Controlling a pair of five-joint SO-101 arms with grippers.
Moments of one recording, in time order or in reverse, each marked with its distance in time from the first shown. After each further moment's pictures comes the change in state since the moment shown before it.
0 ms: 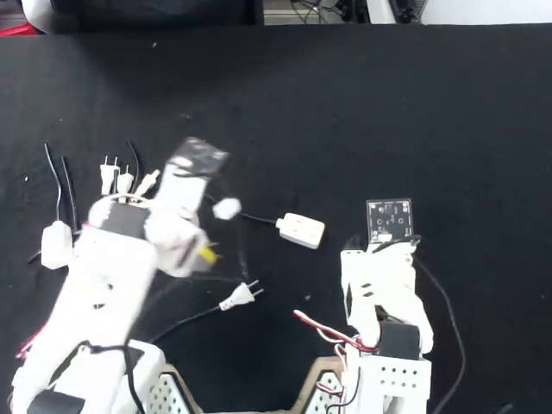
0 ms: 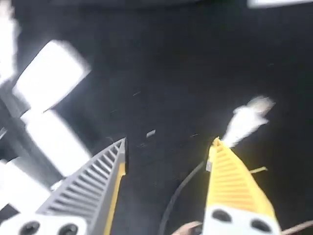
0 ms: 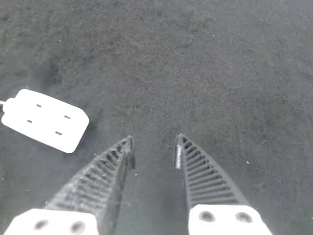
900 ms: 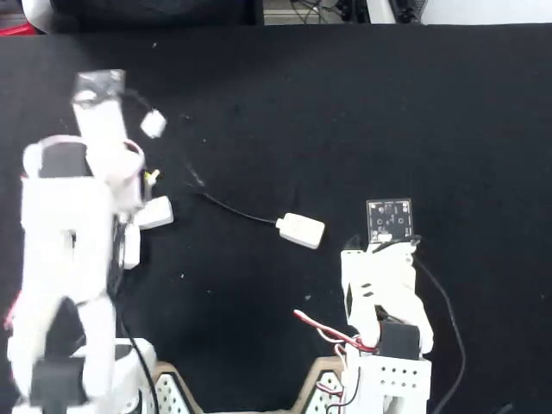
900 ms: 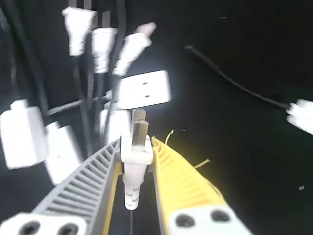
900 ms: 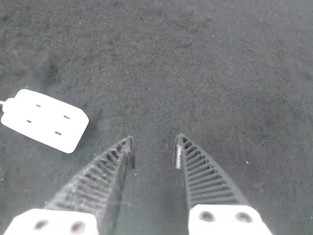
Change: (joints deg) left arm -14.9 13.8 -29.1 11.2 16.4; right arm 0.5 0.0 0.0 0.0 0.0
